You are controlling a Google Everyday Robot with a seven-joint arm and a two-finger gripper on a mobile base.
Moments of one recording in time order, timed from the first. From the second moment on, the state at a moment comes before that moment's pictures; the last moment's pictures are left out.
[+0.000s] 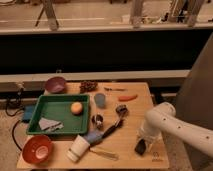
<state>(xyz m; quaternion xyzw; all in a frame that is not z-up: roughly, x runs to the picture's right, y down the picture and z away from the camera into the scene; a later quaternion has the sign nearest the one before) 0.179 0.285 0.769 -0.31 -0.22 -0.35 0.85</state>
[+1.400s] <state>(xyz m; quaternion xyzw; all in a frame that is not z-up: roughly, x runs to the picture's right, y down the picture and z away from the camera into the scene) 0.140 0.294 0.765 -0.30 -0.25 -0.43 0.82</state>
